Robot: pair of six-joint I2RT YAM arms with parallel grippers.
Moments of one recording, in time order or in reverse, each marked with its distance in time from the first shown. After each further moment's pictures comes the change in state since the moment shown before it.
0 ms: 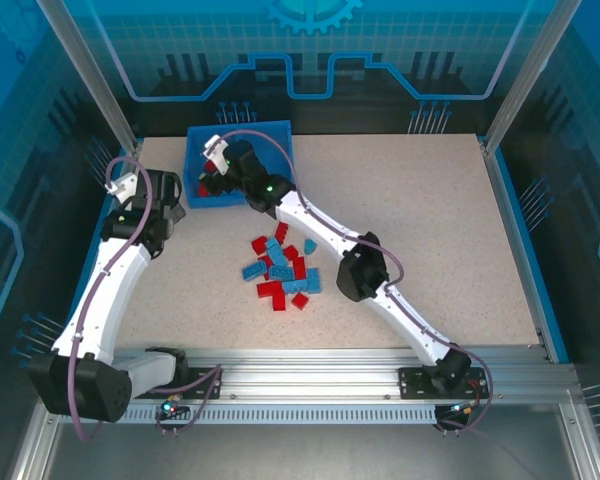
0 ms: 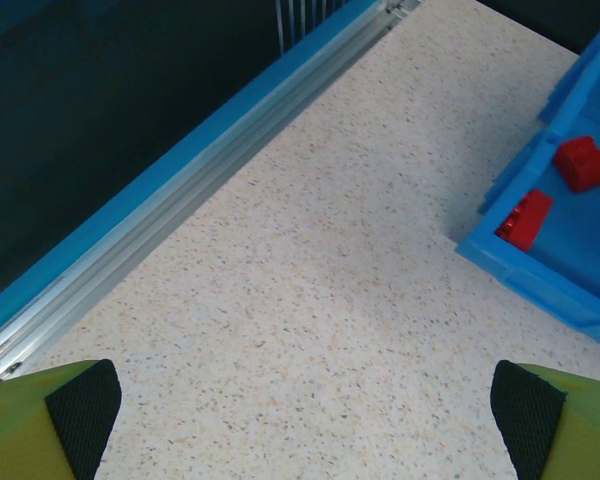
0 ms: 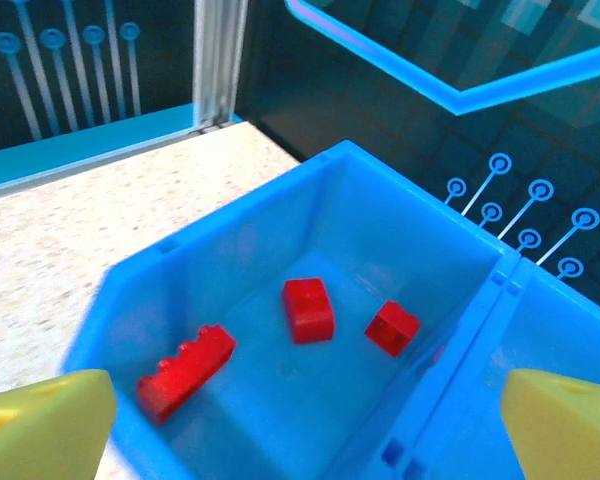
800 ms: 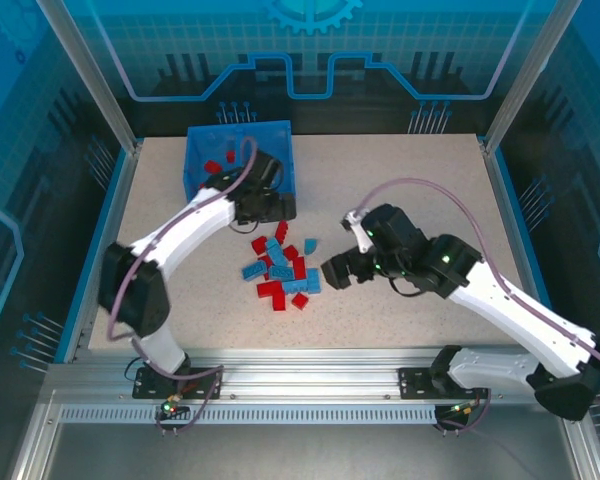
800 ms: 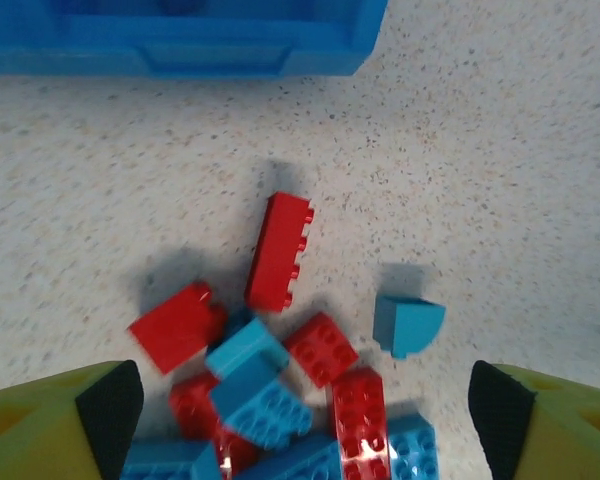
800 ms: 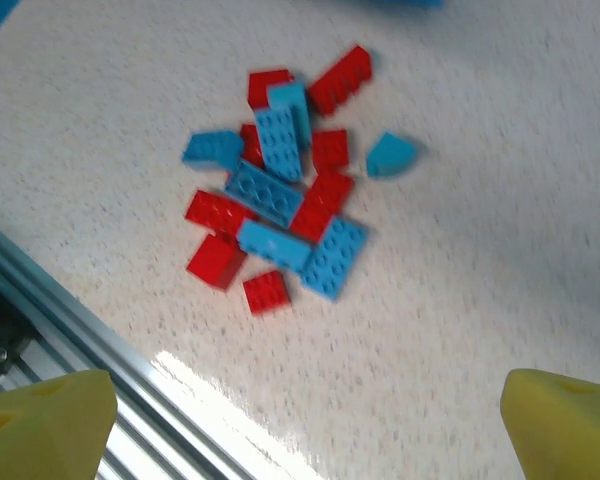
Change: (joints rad) left arm -0.418 0.595 0.352 0.070 0.500 0.073; right arm 0.006 -1.616 -1.589 -0.502 -0.119 0.544
